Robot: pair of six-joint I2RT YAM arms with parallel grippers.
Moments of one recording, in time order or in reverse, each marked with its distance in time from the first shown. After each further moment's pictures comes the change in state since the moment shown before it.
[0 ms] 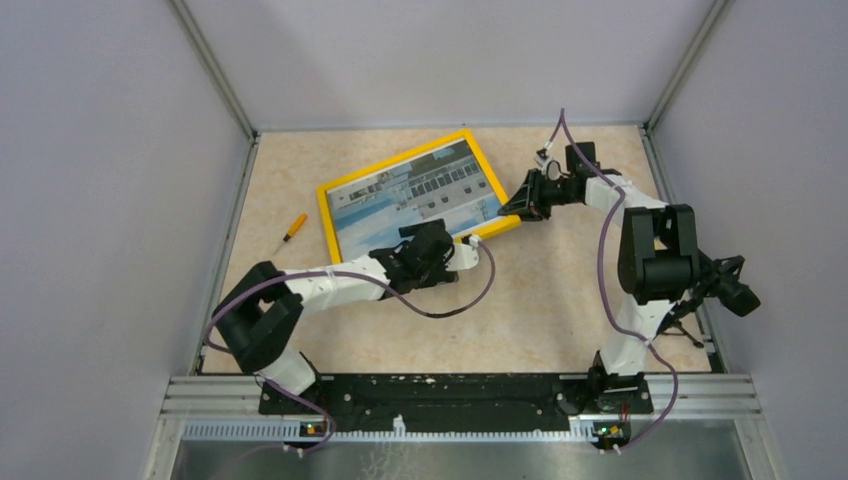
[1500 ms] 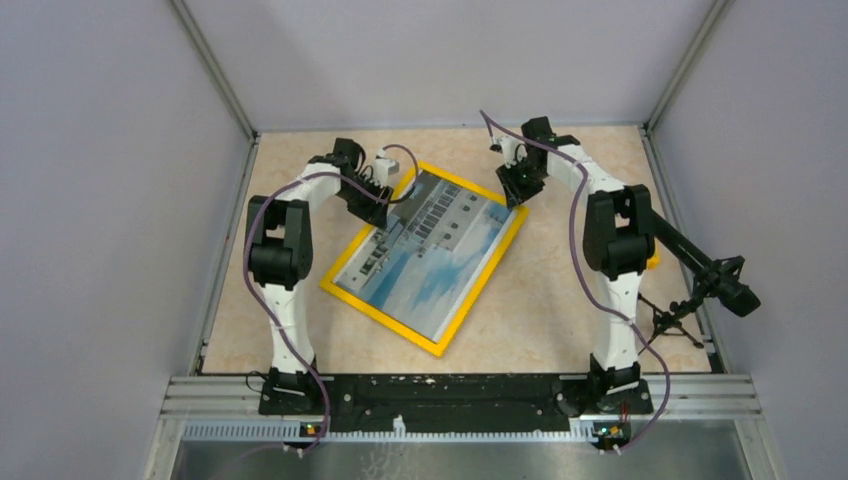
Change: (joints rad) left arm 0.709 0.583 0.710 -0.539 0.749 -0.251; right arm 0.159 0.231 0.429 -0.321 0.597 -0.768
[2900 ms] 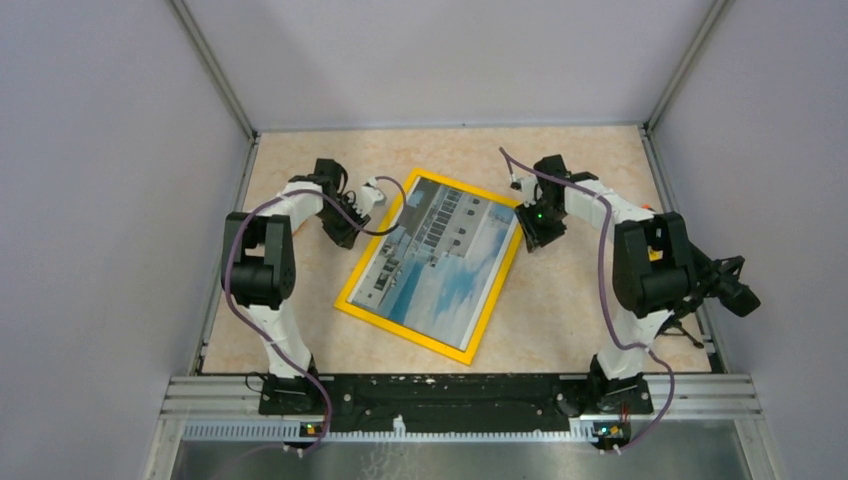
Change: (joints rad) left arm 0.068 -0.237 -0.348 0.012 -0.163 0.378; right arm 0.012 -0.290 -0.476 0.042 0.140 0.184
